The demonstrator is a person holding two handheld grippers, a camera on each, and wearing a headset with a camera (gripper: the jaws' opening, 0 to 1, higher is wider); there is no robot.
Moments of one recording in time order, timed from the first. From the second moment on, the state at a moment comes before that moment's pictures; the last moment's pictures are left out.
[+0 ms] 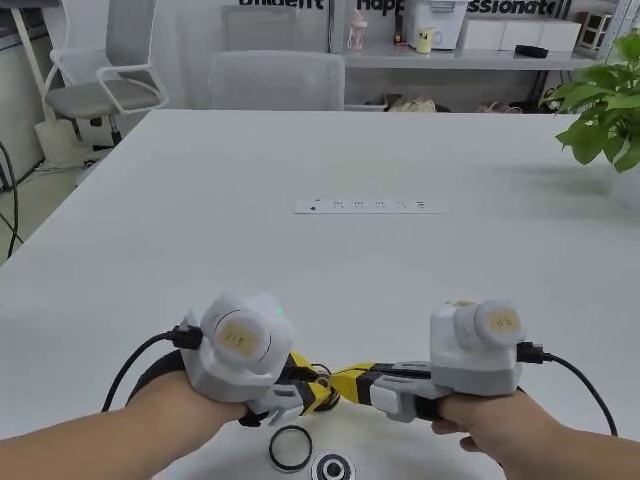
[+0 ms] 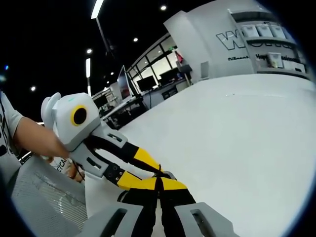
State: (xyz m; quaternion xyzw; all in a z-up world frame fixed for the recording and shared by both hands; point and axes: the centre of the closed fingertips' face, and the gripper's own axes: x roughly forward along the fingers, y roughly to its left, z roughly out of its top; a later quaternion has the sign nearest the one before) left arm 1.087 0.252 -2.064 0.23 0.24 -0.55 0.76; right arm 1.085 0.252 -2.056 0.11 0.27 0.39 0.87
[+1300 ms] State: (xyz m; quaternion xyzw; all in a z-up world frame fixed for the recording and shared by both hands) left arm 1.054 0.294 -2.027 0.17 0.22 -0.57 0.77; right arm 1.068 0.263 -2.040 0.15 0.27 0.42 0.85
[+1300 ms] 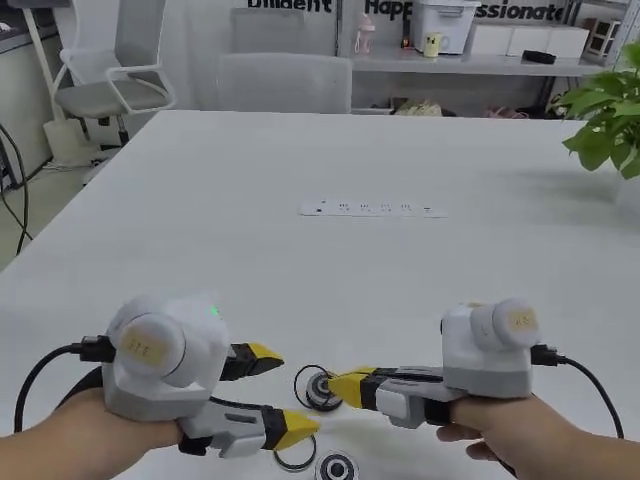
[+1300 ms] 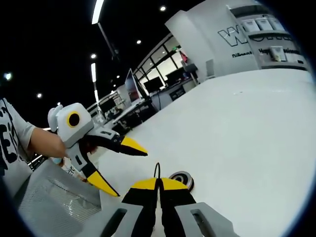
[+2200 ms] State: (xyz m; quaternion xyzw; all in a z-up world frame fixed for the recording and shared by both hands) left arm 1.033 0.320 -2.028 0.18 0.22 -0.58 0.77; right arm 1.041 0.287 -2.049 0.19 0.33 0.46 0.80
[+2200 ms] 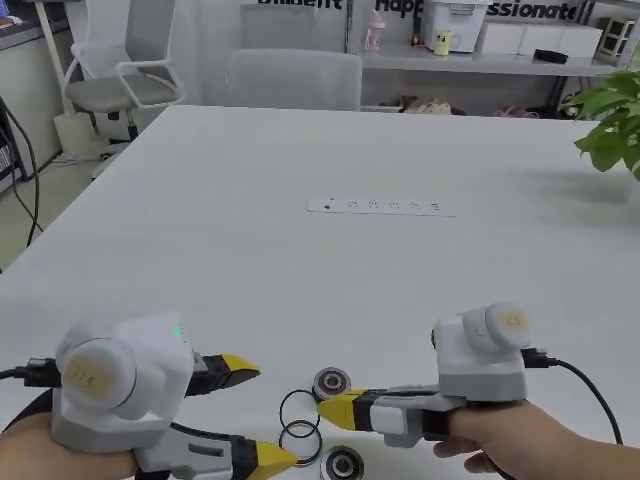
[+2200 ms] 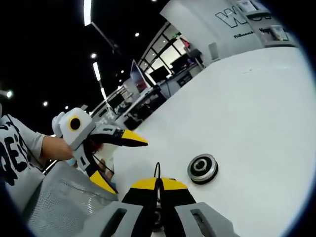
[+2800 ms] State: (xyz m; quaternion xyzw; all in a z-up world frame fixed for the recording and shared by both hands) left arm 1.029 0.325 -2.030 0.18 0.22 -0.57 0.77; right arm 1.030 0.293 -2.058 0.19 0.36 0.47 0.78
